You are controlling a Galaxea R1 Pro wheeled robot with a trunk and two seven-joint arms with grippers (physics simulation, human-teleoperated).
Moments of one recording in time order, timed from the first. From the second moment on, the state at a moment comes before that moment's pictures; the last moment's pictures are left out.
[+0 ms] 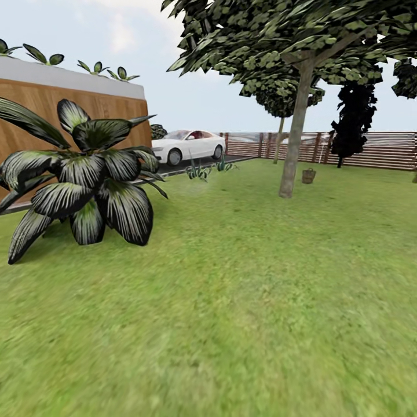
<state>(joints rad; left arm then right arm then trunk) 0.12 0.03 0.00 -0.06 0.00 0.01 0.02 0.05 -0.02 -0.01 0.08 0.18 -0.04 -0.01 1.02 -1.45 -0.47</state>
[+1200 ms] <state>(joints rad) -0.28 0.02 0.17 -1.08 0.32 0.76 0.10 -0.30 0.03 0.03 -1.34 0.10 0.96 -0.03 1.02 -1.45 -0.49</state>
